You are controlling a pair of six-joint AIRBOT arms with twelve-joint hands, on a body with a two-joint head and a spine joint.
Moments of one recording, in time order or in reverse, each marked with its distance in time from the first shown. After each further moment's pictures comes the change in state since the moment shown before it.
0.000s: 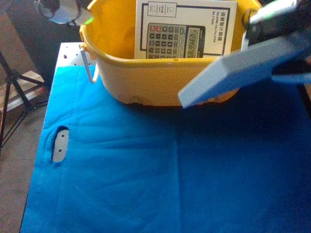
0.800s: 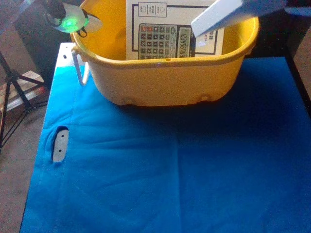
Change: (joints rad) left arm 0.068 -0.072 0.113 0.049 0.026 -0.301; right arm 0.161 -0.077 0.195 -0.058 0.015 -0.065
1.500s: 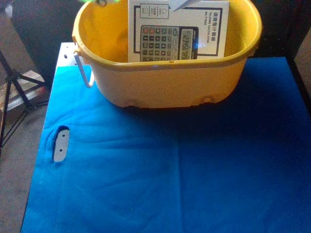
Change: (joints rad) left arm -0.124 -0.041 0.024 0.175 0.039 -0.222; right arm 0.104 -0.134 0.103 -0.089 -0.006 -0.002
